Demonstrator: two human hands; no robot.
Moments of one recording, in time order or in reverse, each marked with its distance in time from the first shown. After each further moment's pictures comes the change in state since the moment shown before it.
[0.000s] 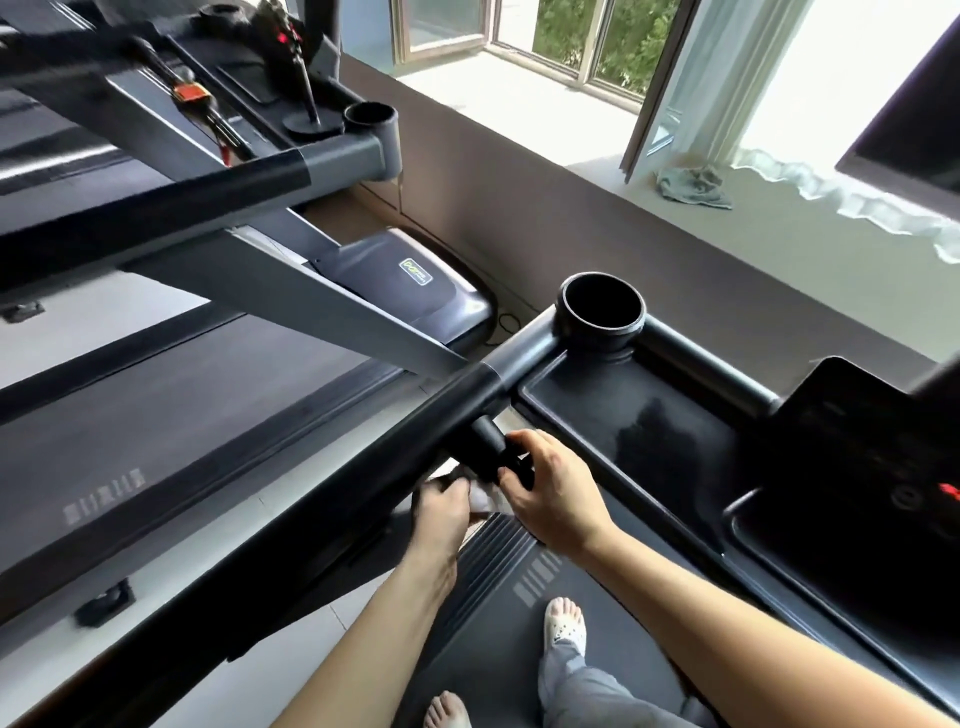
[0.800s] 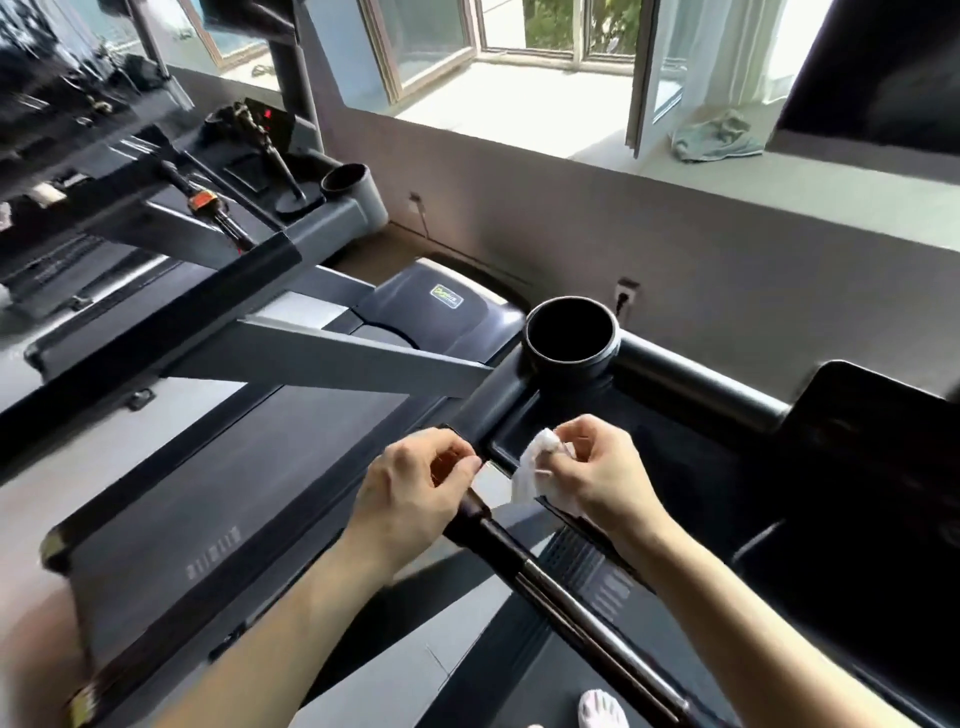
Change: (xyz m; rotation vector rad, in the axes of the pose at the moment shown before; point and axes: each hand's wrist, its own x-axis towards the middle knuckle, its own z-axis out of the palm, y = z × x) left_hand -0.010 0.123 0.034 1.146 -0.094 0.764; right_hand 0.050 0.054 -0.067 0.736 0.072 0.410
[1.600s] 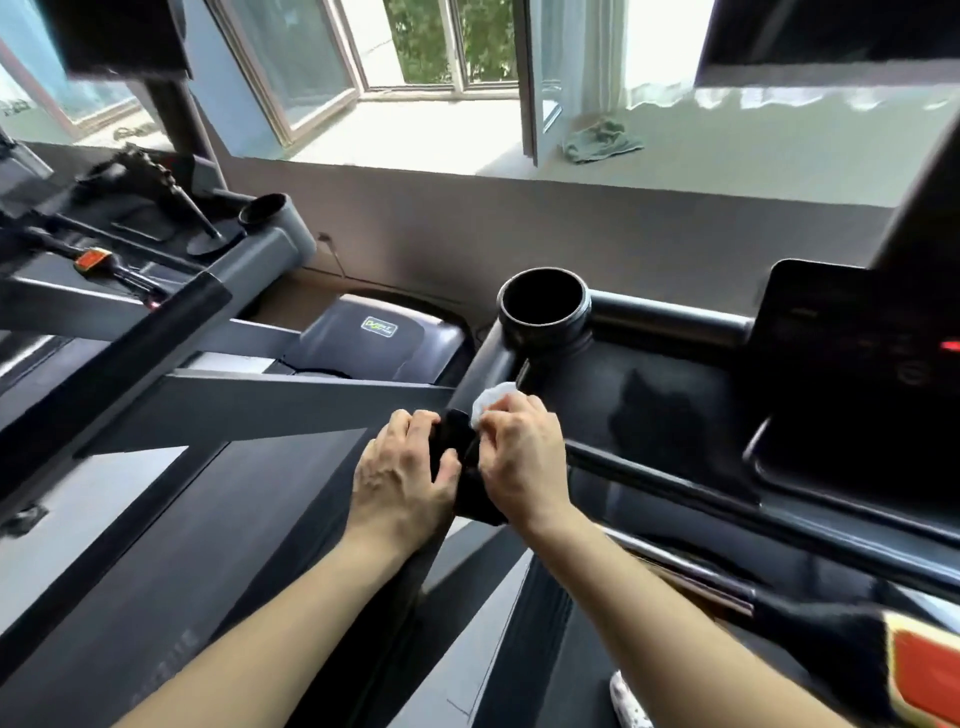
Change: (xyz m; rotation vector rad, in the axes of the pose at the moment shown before) left_hand 0.016 -0.076 0.009 0.302 -0.020 0.197; right_hand -0.010 0.005 0.121 -0.569 0.435 -0.395
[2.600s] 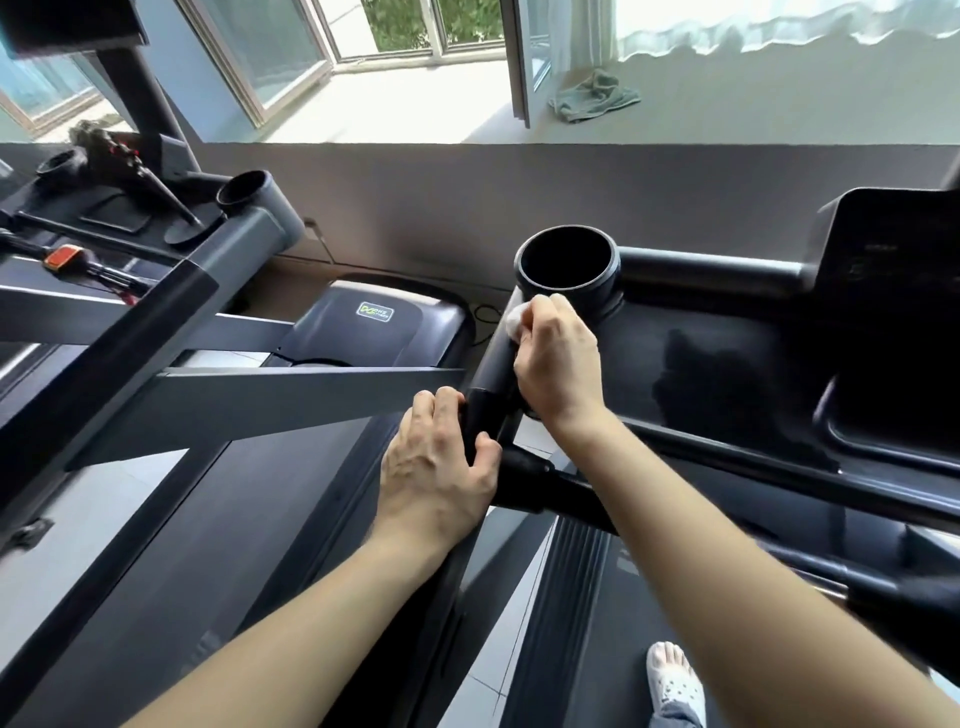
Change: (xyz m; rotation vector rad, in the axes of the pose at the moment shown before) left_hand 0.007 -0.004 0.005 -0.087 -0.031 0.018; right_hand 0.068 0.000 0.008 -0.016 0.188 0.113
